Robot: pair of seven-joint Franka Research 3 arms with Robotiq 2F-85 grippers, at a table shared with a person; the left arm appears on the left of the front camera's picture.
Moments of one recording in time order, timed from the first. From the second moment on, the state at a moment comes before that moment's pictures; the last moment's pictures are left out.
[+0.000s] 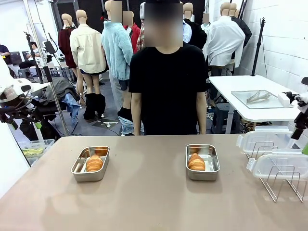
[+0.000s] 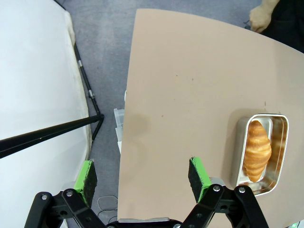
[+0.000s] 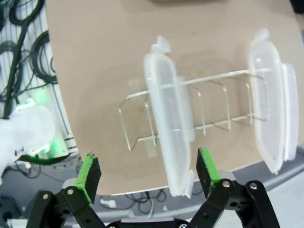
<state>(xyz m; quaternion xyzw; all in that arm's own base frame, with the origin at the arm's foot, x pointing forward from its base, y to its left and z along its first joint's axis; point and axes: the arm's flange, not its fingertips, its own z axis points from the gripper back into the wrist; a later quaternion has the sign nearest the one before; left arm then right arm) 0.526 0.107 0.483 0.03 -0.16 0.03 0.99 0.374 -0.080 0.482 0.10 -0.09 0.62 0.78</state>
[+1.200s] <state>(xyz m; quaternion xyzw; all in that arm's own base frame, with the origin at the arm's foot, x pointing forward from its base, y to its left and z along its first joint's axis) 0.526 0.107 0.483 0.03 -0.16 0.03 0.99 0.391 -0.049 0.435 0.03 -0.04 0.61 0.79</state>
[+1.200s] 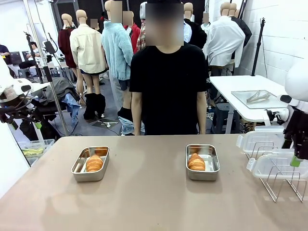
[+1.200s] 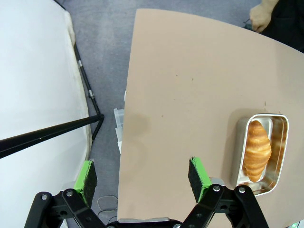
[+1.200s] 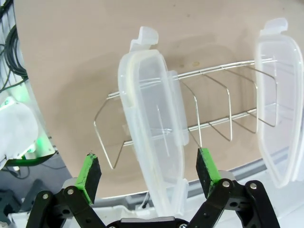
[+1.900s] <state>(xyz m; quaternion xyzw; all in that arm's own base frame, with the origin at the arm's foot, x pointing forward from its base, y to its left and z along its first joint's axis) 0.526 0.107 0.483 0.03 -0.16 0.03 0.99 0.408 -0.044 0.421 0.01 -0.05 0.61 0.79</state>
